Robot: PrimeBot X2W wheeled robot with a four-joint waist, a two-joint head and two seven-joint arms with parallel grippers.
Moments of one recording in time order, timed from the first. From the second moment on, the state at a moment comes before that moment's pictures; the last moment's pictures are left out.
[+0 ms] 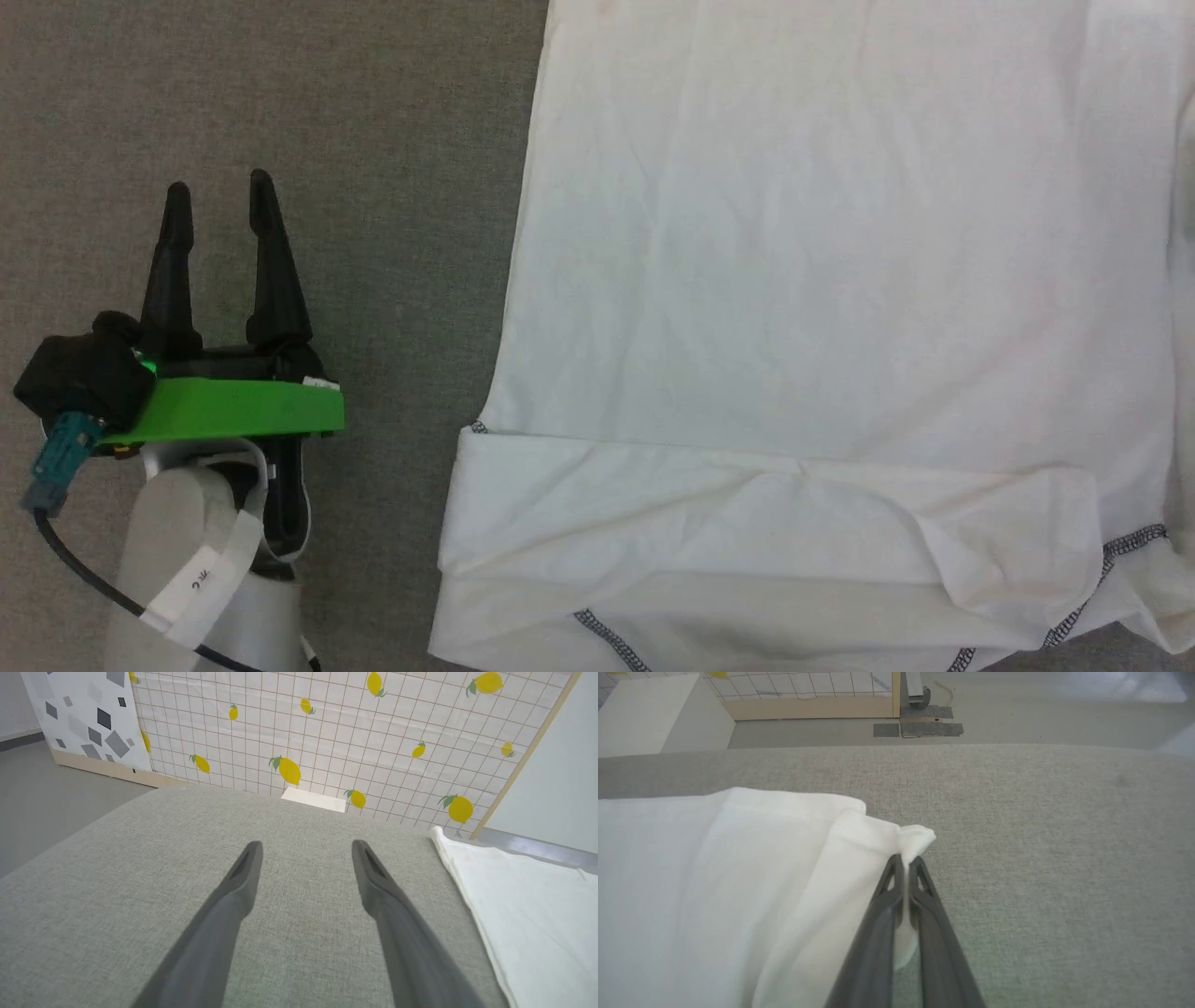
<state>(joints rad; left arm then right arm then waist) -0.32 0.10 0.07 0.01 -0.33 -0.08 -0.26 -0.76 -0.28 -0.36 0.37 0.07 0.13 0.48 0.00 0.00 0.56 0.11</state>
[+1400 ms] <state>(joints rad) -0.16 0.09 0.05 0.12 -0.28 -0.11 -0.26 -0.11 -0.14 0.06 -0.75 0.08 0.13 0.71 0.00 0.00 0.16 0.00</state>
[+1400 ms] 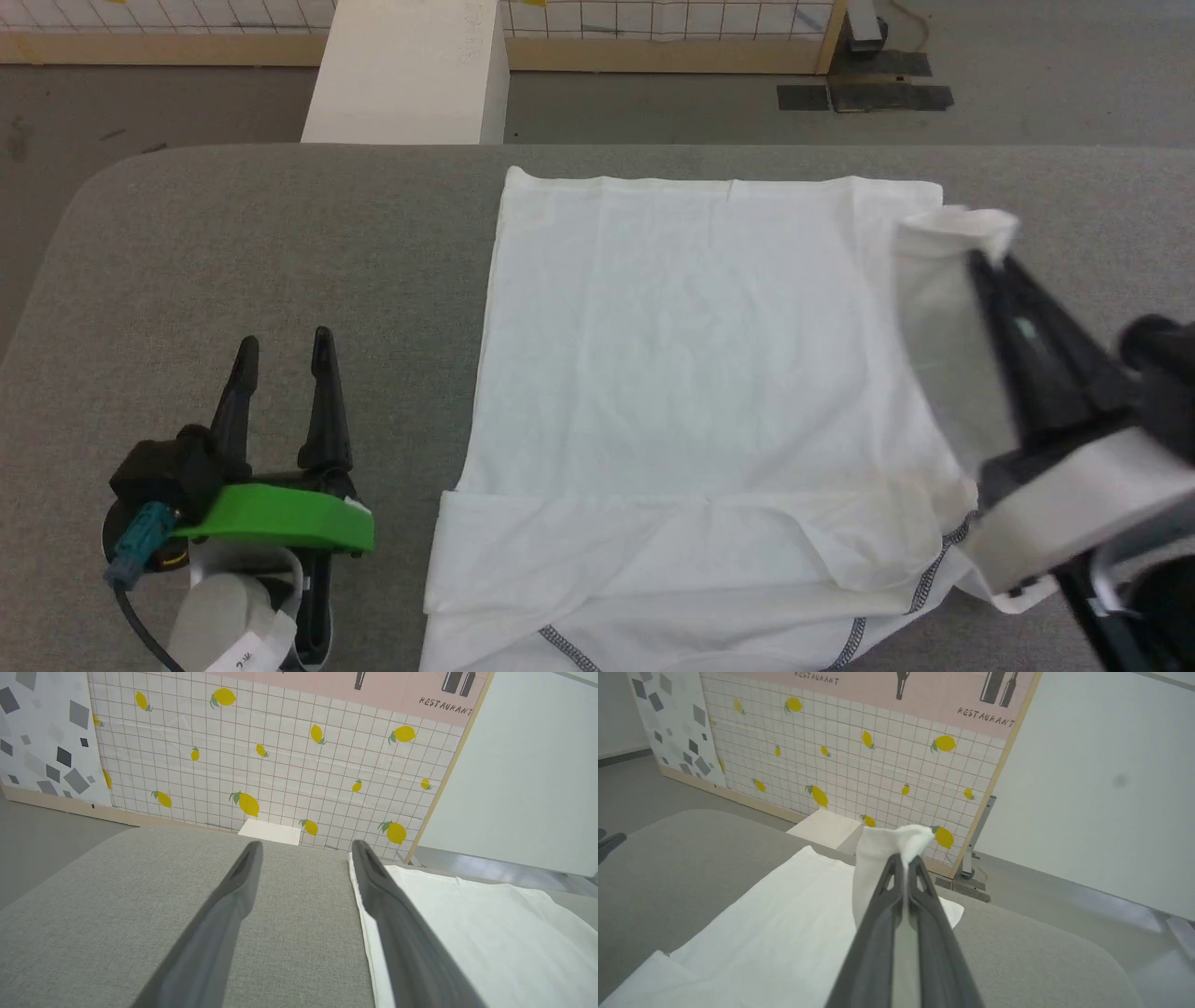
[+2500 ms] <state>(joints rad) -0.19 0.08 0.01 0.17 -0.30 -0.11 -0.26 -0.31 -0.05 0.66 0.17 0.32 0.13 0.41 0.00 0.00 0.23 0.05</state>
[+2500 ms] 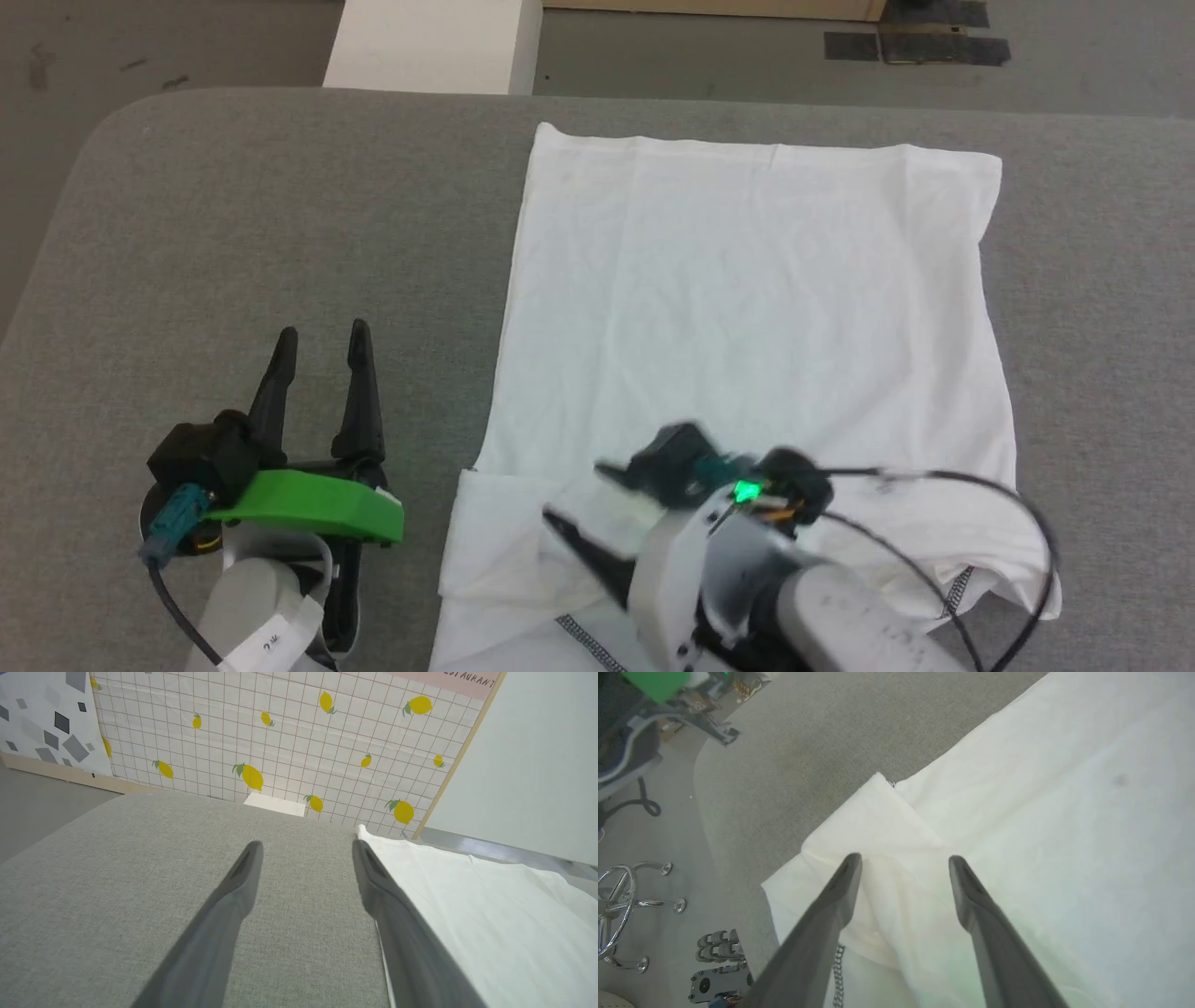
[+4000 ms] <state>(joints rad) -1.02 0.62 -0.21 0.25 -0.49 0.08 1.03 -0.19 -0.05 0.02 -0.11 0.31 0.13 -0.16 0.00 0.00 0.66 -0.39</state>
